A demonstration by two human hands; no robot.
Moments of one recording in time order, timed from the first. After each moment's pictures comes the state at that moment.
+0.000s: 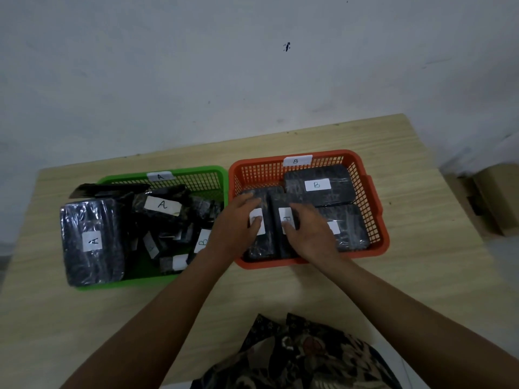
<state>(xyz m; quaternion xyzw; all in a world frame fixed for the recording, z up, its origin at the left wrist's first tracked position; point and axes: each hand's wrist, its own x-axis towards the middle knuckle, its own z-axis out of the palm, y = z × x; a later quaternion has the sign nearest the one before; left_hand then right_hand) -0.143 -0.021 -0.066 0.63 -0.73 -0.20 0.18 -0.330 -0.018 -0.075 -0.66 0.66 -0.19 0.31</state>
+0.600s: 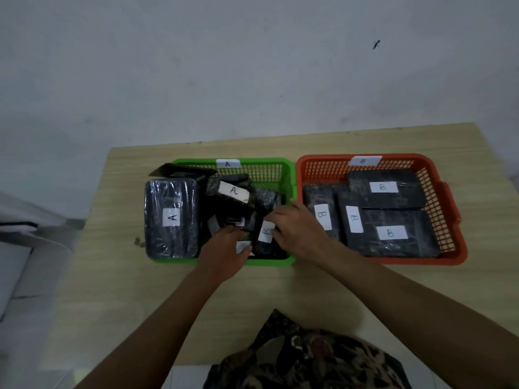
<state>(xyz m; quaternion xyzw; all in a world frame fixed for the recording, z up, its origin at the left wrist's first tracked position) 0.014 0.064 -0.084 0.70 -0.66 -0.25 0.10 -0.177 -0.016 -0.062 -0.90 0.41 -0.01 0.17</state>
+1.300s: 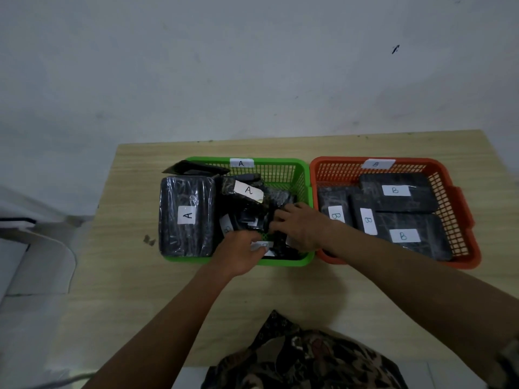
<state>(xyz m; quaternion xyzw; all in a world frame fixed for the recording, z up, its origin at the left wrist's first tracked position) 0.024 0.058 -0.089 0.68 -0.63 -0.36 0.10 -0.156 -0.041 -0.064 -0.94 0.24 0.24 0.08</state>
